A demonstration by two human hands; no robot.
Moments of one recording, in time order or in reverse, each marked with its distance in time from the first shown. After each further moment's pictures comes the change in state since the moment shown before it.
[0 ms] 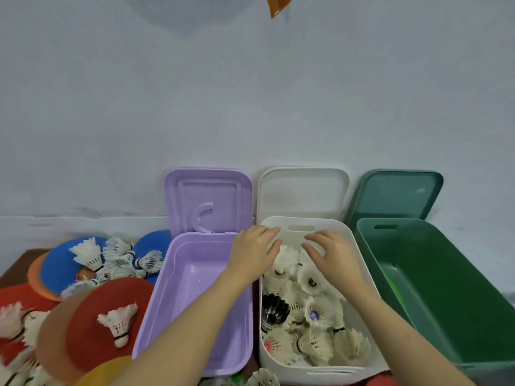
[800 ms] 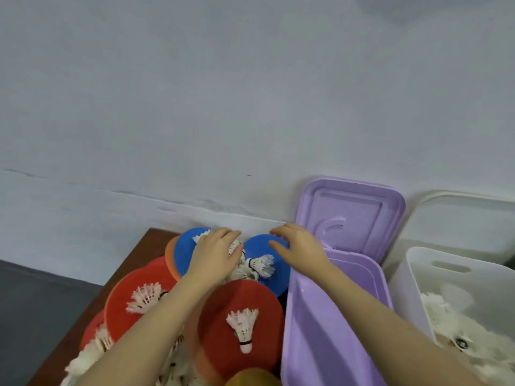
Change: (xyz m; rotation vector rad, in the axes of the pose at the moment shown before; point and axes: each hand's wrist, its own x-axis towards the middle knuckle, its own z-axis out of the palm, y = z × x) left_hand -0.108 -0.274 -0.185 0.181 -0.191 -0.452; right_hand 0.097 -0.277 0.195 0.132 -0.361 -0.315
